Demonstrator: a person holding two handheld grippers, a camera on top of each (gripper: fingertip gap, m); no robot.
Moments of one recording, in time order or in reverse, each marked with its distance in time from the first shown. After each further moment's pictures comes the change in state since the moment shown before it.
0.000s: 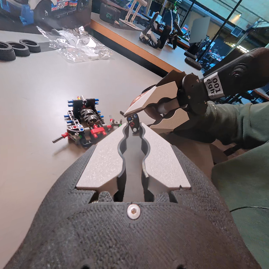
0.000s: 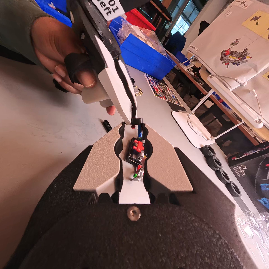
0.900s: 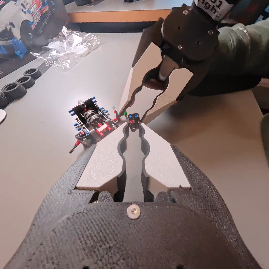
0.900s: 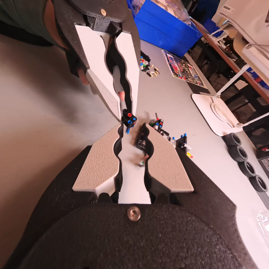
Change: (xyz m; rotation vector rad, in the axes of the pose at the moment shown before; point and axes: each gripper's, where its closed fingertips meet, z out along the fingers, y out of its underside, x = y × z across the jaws) left arm -0.001 0.026 0.005 -0.164 -0.050 0.450; right arm -0.013 0.024 -0.002 -0.131 -0.137 0.060
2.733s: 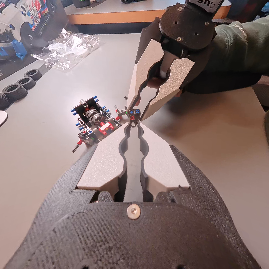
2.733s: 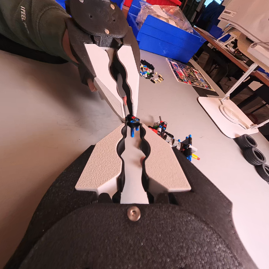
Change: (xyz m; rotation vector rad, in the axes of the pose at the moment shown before) left arm -0.004 0.003 -0.002 0.008 0.012 0.019; right arm -0.001 -0.005 -0.006 0.074 -0.057 0.079
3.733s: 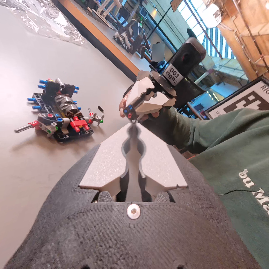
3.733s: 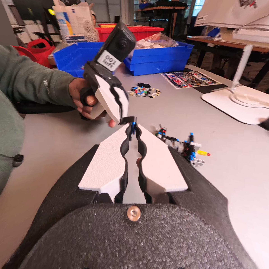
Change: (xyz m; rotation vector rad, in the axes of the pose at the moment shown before) left arm 0.002 -0.028 -0.009 0.229 0.314 -0.712; right arm 0.021 -0.020 -0.014 0.173 -0.044 0.341
